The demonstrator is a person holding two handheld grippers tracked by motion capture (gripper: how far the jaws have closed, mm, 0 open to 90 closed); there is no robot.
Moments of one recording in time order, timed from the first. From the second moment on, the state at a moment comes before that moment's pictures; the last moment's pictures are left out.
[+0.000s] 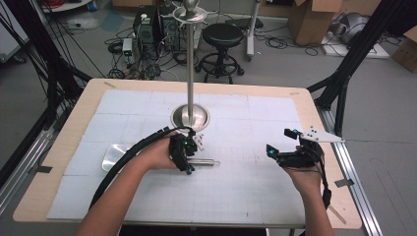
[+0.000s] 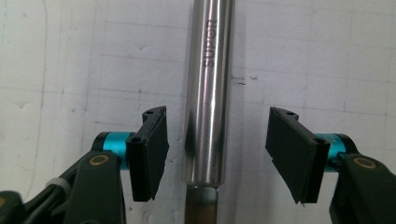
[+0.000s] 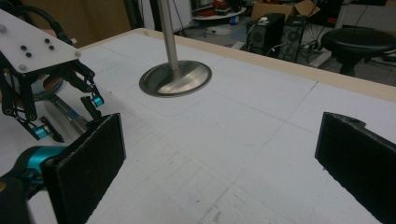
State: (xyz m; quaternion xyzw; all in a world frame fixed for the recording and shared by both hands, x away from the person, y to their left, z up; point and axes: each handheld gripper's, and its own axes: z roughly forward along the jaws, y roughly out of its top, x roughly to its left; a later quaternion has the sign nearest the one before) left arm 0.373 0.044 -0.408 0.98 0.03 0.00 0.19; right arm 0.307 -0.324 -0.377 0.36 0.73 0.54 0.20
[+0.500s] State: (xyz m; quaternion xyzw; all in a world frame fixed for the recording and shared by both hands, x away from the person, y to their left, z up) left arm 0.373 0.044 -0.410 0.99 0.04 0.00 0.17; right arm 0.307 -0.323 -0.377 0.36 0.73 0.54 0.20
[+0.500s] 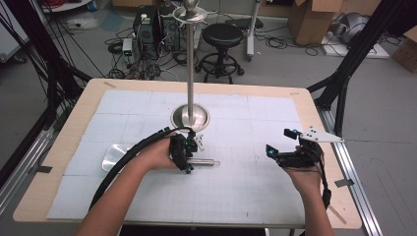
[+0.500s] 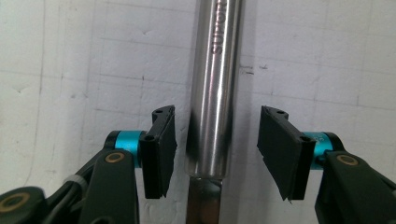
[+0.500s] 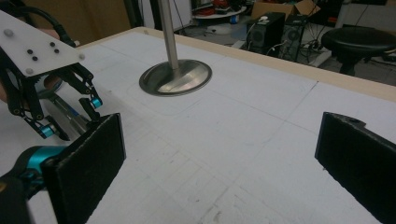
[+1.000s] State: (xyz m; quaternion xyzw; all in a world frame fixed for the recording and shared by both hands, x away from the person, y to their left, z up) left arm 0.368 0.036 -0.411 0.99 0.05 0.00 0.14; right arm 0.307 -0.325 -0.377 0.36 0.73 0.54 0.20
